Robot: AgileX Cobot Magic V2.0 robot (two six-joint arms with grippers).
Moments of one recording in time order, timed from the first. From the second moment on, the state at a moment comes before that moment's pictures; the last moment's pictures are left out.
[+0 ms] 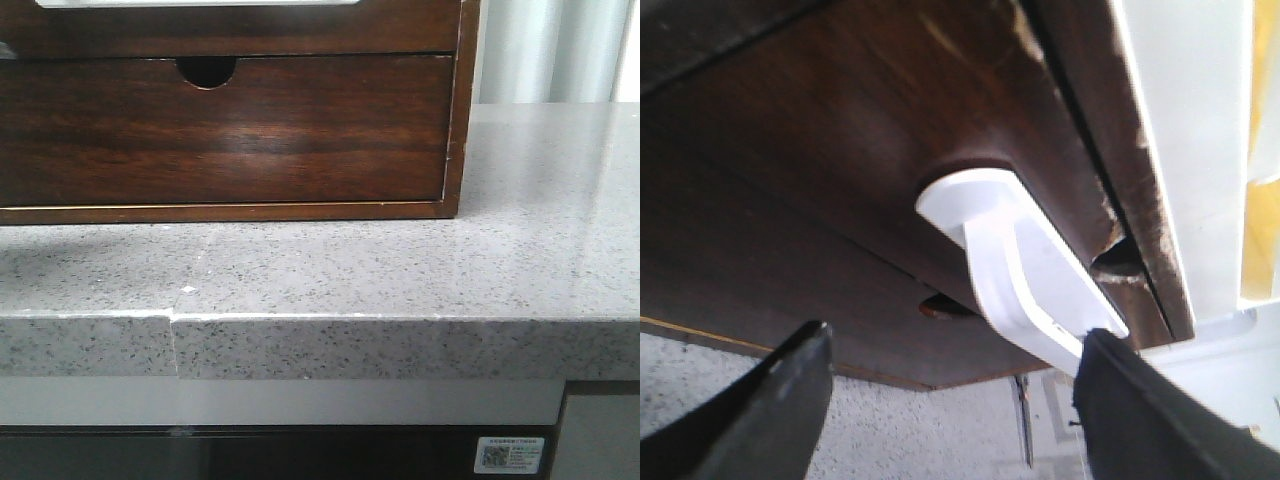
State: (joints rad) left arm -0.03 1.08 -0.59 -1.77 0.76 0.83; right arm 0.01 0.48 -0.57 0.00 0.41 0.00
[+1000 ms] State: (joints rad) left arm -0.03 1.31 -0.75 -1.77 0.93 0.85; right arm 0.01 0.48 -0.57 0.00 0.41 0.00
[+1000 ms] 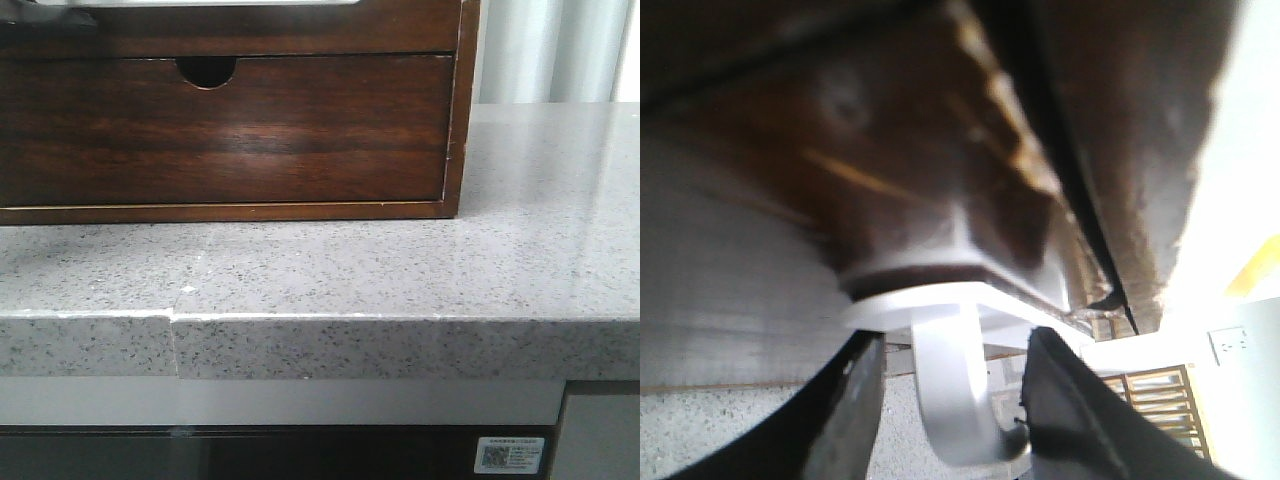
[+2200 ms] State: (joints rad) left arm 0.08 0.92 -0.50 -1.61 1.09 0.72; right arm 0.01 0.48 -0.57 0.00 0.41 0.00
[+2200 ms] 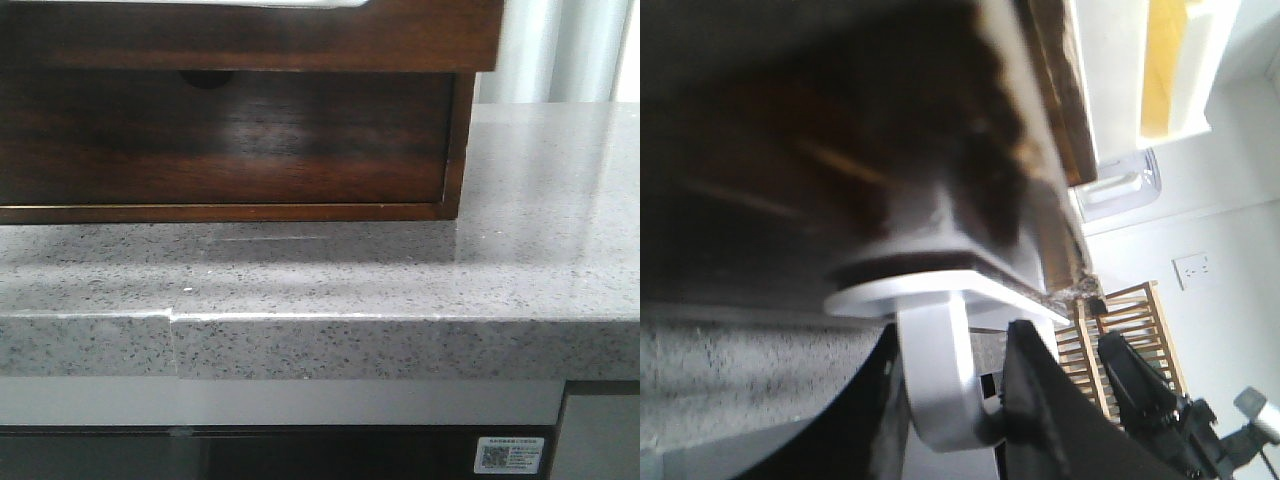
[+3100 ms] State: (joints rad) left arm 0.09 0.61 -0.41 -1.36 1.18 0.78; right arm 0.01 0.48 -0.57 0.00 0.41 0.00
